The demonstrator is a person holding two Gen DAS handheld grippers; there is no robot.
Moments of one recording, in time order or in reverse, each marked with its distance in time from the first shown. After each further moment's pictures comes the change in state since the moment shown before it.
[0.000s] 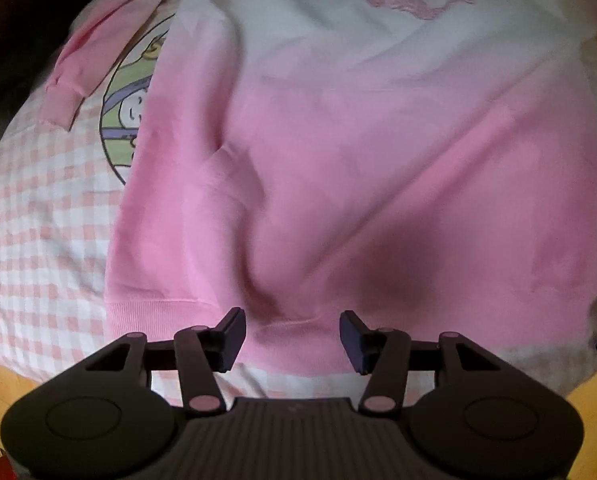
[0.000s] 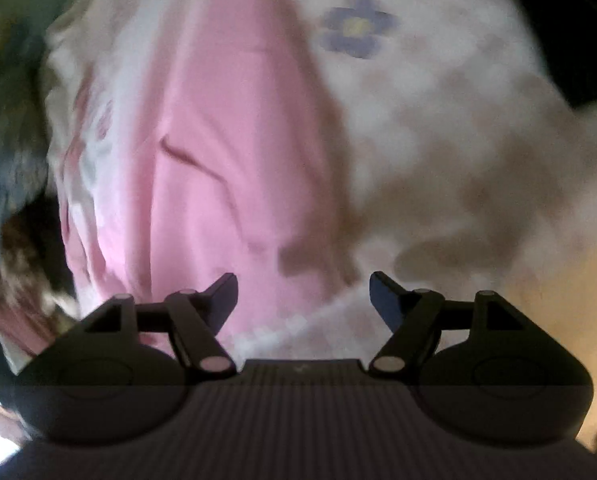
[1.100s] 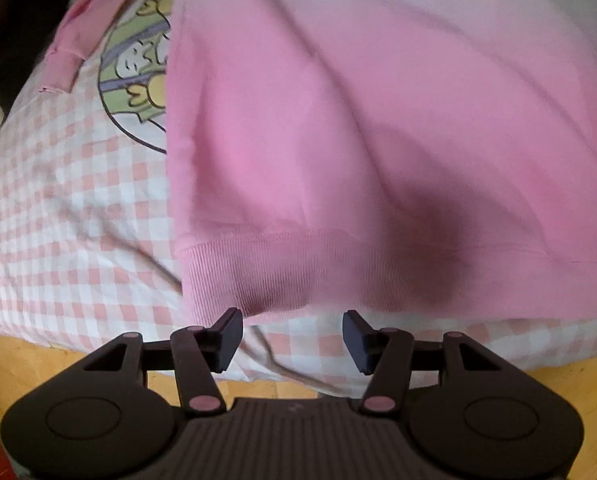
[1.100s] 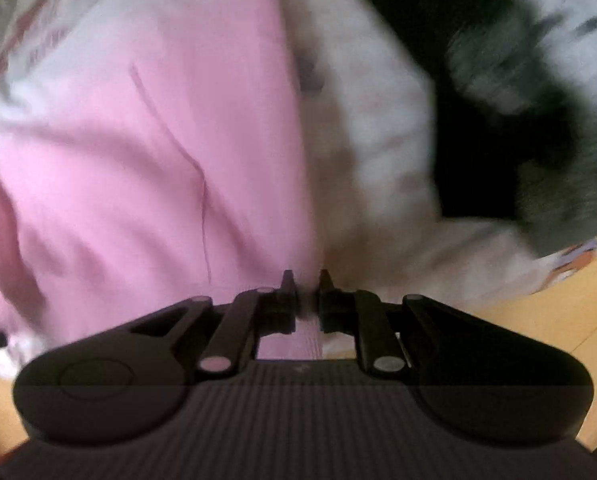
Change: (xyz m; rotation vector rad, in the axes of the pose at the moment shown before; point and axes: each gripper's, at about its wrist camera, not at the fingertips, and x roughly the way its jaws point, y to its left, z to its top) left arm 0.041 -0.003 -0.038 0.057 0.099 0.113; right arm 0.002 0.018 -0.020 -0.319 -0.033 -0.434
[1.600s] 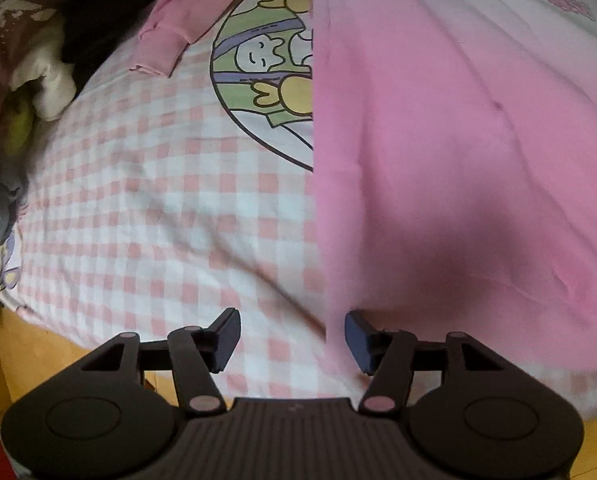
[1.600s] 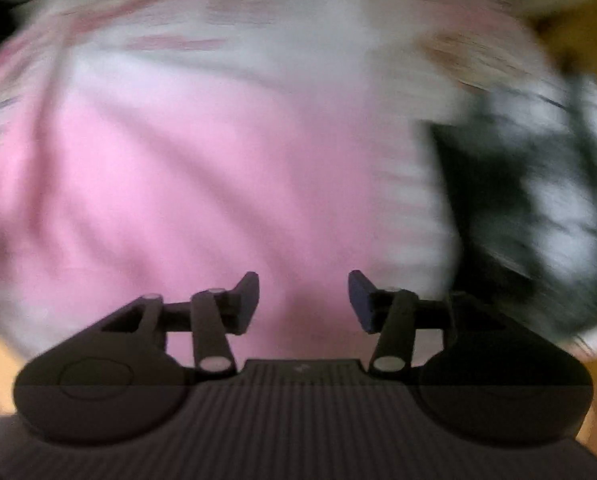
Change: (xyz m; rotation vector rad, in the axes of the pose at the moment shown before) left arm 0.016 0.082 0.025 -0.126 -0.069 0.091; right arm -0.064 0.121 -0.040 -0.448 -0.315 -0.105
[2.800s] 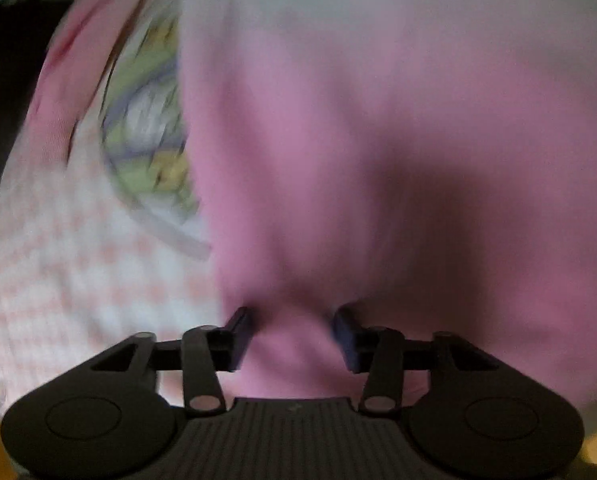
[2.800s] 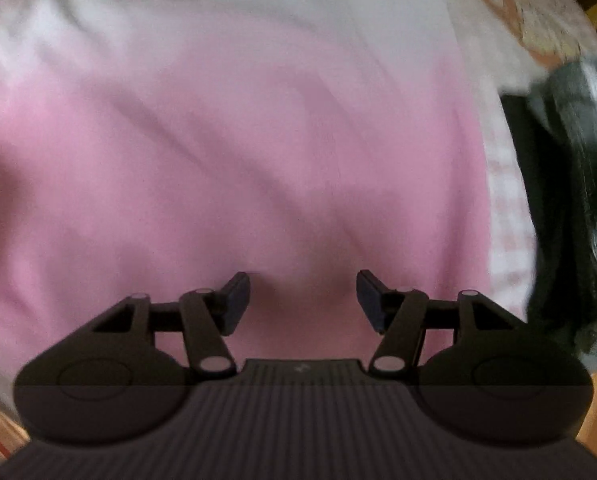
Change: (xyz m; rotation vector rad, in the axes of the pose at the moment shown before) left arm 0.040 -0.051 0.052 0.232 -0.019 -0.035; right arm 0.093 -0.002 0.017 0.117 0.227 -0.147
